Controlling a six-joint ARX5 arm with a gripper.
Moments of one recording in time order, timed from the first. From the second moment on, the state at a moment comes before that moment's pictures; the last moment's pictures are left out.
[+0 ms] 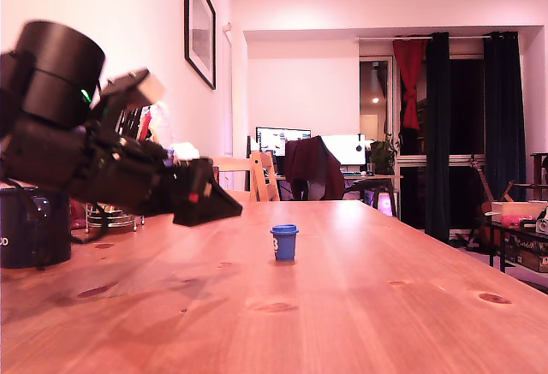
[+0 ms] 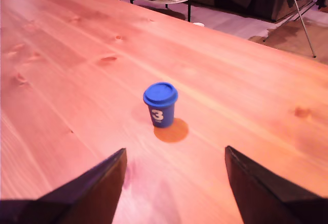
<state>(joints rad) -0.50 1.81 0.59 0.90 0.28 0.08</state>
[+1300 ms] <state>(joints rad) -0.51 2.01 0.80 0.91 0.28 0.10</state>
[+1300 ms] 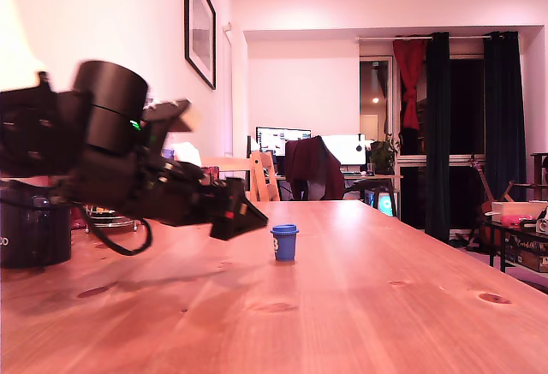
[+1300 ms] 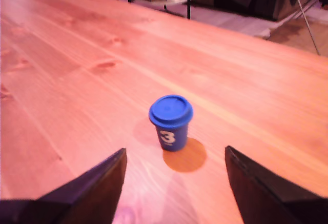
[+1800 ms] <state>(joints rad) -0.53 2.10 0.96 0.77 0.28 0.10</state>
